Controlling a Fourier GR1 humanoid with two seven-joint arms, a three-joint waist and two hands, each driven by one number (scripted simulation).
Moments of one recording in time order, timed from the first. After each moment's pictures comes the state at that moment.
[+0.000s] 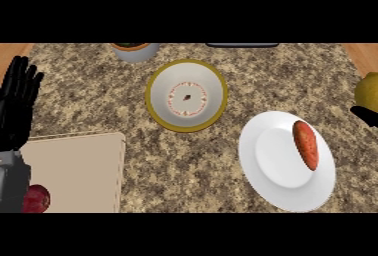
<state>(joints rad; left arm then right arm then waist) -0.26 0.31 0.24 -1.48 0.14 0.00 -0.01 -0.47 -0.56 -0.28 -1.78 0.36 0.53 0.26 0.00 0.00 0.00</state>
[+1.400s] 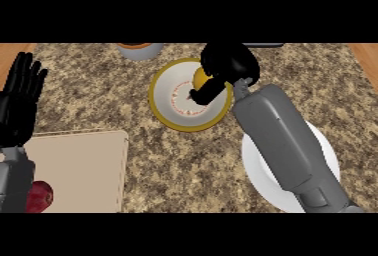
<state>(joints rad) -0.28 0.30 0.24 -1.48 0.13 -0.01 -0.01 -0.93 -0.07 0.19 -1.11 0.70 0.20 0.48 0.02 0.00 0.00</state>
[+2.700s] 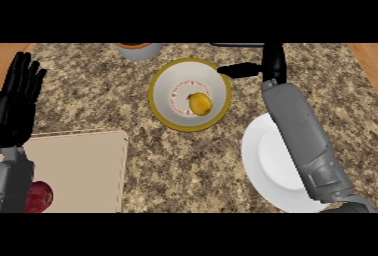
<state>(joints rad) -0.28 0.30 0.25 -1.48 0.13 0.00 0.00 -0.94 -0.10 -0.13 -0.68 0.35 -0.43 0.03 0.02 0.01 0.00</state>
